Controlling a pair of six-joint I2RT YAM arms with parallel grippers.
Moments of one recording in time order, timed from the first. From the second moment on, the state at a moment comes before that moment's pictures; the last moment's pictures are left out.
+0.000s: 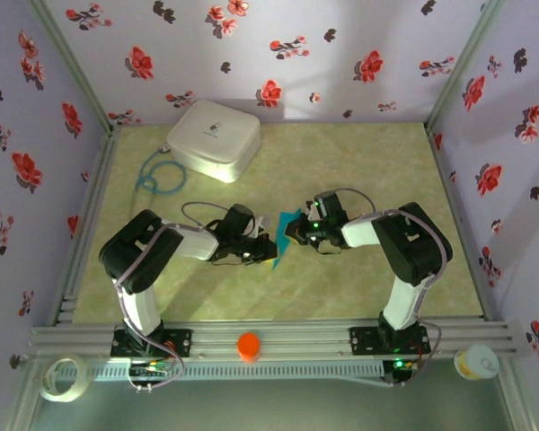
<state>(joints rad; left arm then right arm) -0.74 1.83 0.75 0.22 0.59 -0.87 0.49 1.81 0.72 0.25 -0.58 0.97</state>
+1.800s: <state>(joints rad) -0.74 1.76 0.68 0.18 0.58 -0.85 0.49 1.81 0.72 0.25 -0.58 0.96</state>
